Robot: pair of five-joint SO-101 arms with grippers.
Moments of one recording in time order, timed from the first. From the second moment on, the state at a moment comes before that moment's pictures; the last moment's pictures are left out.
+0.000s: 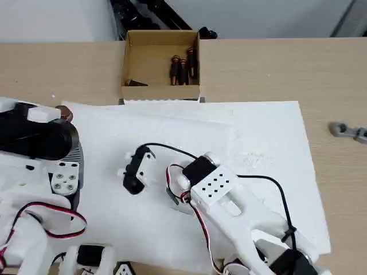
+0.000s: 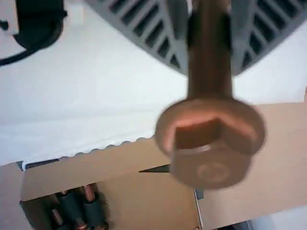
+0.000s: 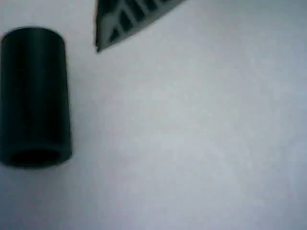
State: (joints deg) left arm -1.8 -55.9 -5.6 99.4 -7.4; right arm -43.4 -22.0 39.0 73.6 31.4
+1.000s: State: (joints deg) left arm -1.8 -55.9 -5.6 99.4 -7.4; right arm -43.4 -10.5 40.7 64.2 31.4
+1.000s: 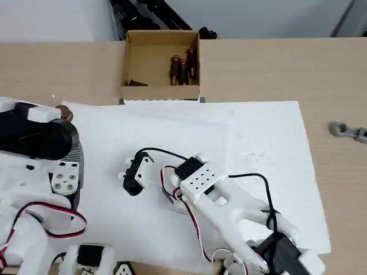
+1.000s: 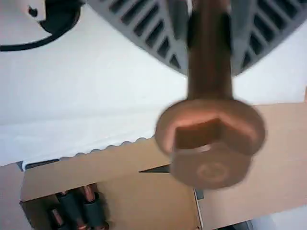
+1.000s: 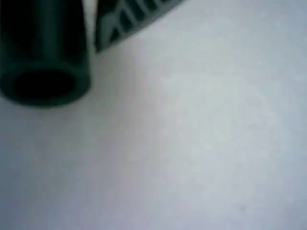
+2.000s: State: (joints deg) left arm -1.8 -55.9 -5.6 99.4 -7.4; right arm -43.3 -18.8 41.2 69.7 30.9
